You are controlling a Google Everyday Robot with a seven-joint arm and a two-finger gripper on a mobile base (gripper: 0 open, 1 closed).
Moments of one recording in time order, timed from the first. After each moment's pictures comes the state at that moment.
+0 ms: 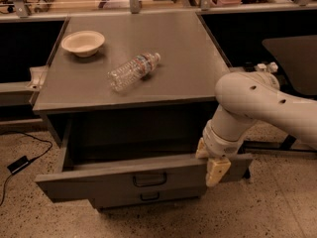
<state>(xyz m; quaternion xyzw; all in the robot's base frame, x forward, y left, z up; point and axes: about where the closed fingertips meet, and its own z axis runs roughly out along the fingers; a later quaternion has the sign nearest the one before) 0.445 -0.155 0.687 -0.75 0.65 0.09 0.05</state>
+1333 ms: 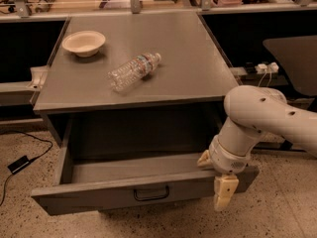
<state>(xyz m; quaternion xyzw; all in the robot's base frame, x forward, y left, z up) 0.402 -0.158 0.667 -0.74 0.65 0.16 0.03</state>
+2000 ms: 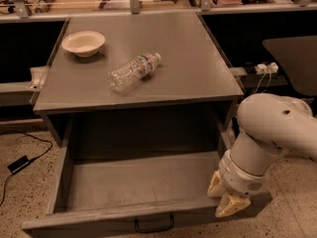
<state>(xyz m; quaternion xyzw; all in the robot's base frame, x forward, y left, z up) 0.332 -0.162 0.697 -0.74 0.65 0.18 0.02</state>
